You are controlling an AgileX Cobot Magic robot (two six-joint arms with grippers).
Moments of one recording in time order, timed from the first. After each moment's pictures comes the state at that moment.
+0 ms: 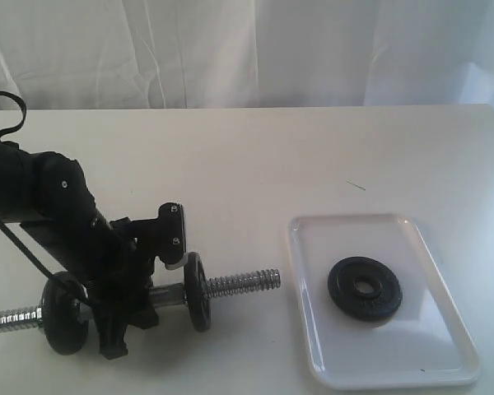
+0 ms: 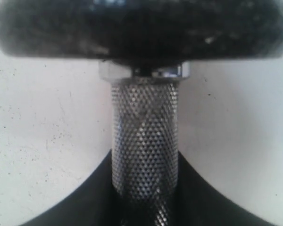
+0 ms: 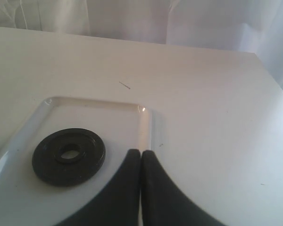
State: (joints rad) left arm -0.56 1.72 -0.90 -0.42 0.58 1.23; right arm 0.11 0.01 -0.01 0.05 0.34 -0.07
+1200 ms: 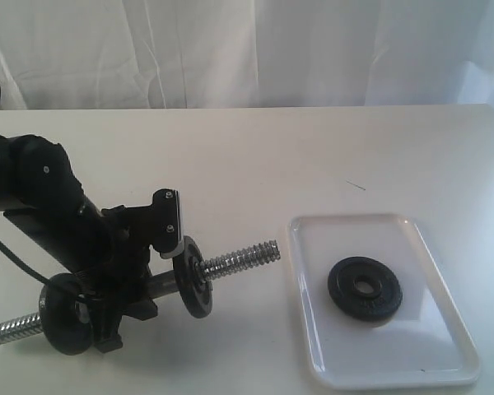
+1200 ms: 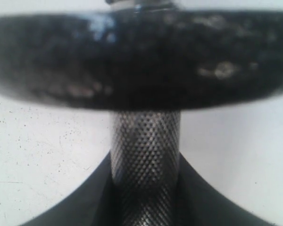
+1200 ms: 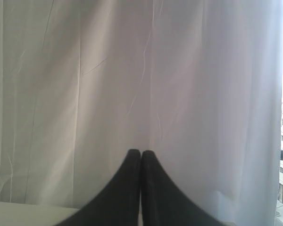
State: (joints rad) left arm -0.56 1.64 -0.90 -0.43 0.62 1.23; right arm 0.11 0.01 0.00 0.04 -0.29 -0.07
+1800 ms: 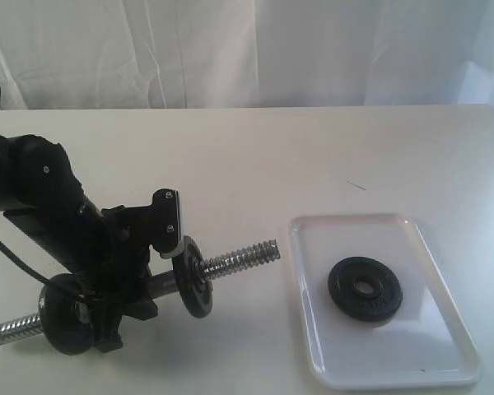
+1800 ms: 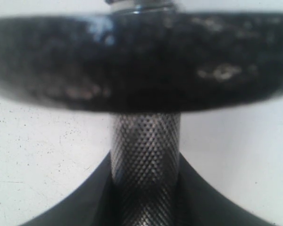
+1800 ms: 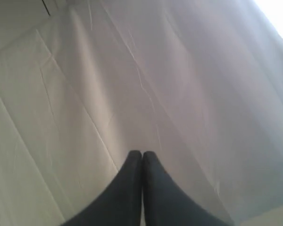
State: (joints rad) left arm -0.56 1.64 -0.90 -0.43 0.62 1.23; right arm 0.11 0.10 -0.07 0.23 -0.42 0.29
